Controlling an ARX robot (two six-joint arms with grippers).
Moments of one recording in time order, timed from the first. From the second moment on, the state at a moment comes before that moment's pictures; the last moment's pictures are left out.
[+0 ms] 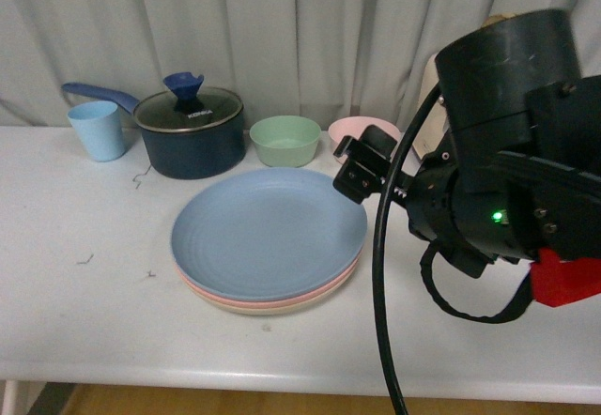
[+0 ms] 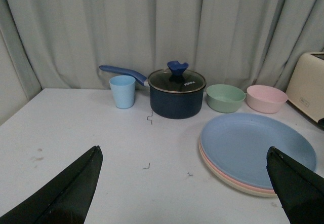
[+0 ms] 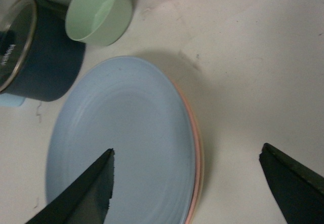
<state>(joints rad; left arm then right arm) 0.00 0.01 0.01 0.00 0.00 -0.01 0.42 1.99 0.98 0.42 0.12 0.81</state>
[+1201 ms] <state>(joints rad) 0.00 0.01 0.01 0.00 0.00 -0.01 0.00 0.91 0.05 0.86 0.00 0.01</state>
